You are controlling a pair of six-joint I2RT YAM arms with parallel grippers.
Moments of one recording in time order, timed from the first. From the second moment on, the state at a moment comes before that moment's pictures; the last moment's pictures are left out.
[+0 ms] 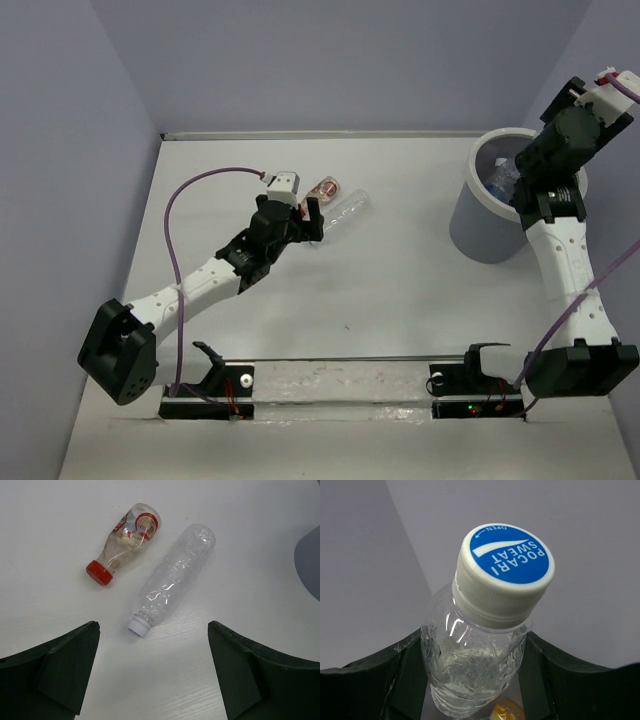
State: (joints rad) left arm -0.70 1.24 0.79 0.10 -0.29 -0.39; right arm 0.02 1.21 1.43 0.12 0.86 -0.06
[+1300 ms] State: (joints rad) left arm -0.67 1.89 1.18 0.06 -0.15 -0.16; right arm -0.02 0.76 0.83 0.05 -0.28 0.58
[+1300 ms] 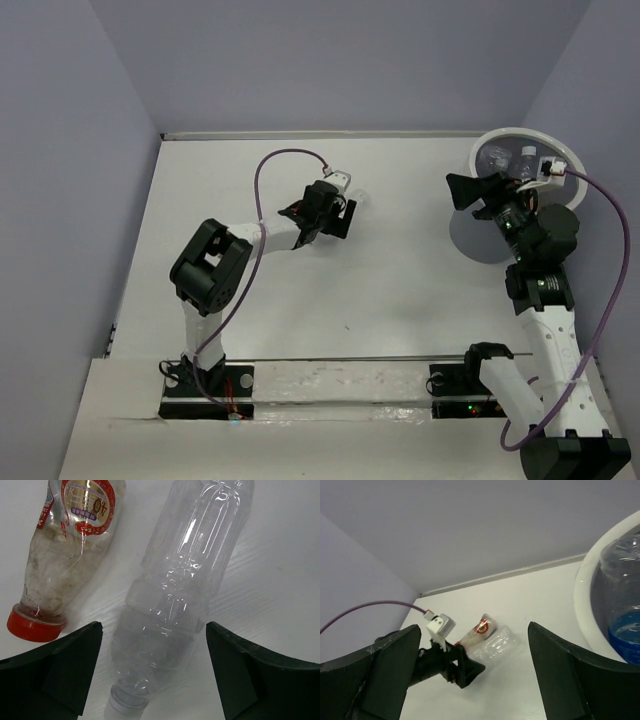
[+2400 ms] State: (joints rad) left arm -0.85 1.44 0.87 0.37 0.32 -0.40; right arm 0.23 0.91 0.61 0.12 -0.44 0.73
